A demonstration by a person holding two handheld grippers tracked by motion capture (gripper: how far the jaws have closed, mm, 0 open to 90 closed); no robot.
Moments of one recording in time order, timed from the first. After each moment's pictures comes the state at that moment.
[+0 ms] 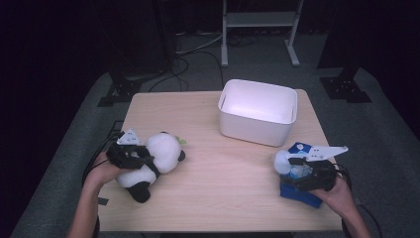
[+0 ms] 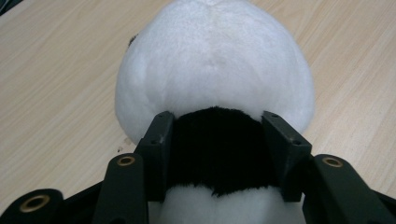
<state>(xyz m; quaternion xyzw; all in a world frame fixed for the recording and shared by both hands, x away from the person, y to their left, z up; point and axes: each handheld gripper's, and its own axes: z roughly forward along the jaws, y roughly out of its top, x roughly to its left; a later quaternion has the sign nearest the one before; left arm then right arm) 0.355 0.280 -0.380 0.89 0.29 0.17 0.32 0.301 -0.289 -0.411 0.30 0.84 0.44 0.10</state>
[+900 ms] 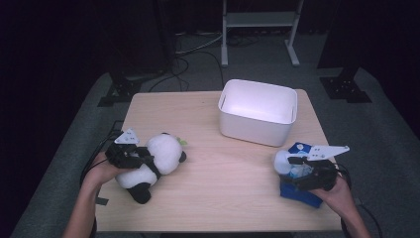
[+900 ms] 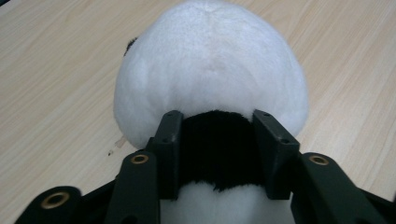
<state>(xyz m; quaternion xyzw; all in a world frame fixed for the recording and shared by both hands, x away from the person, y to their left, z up) 0.356 0.279 -0.378 0.89 0.28 0.15 0.32 0.300 -0.288 -0.408 0.29 0.84 0.46 0.10</state>
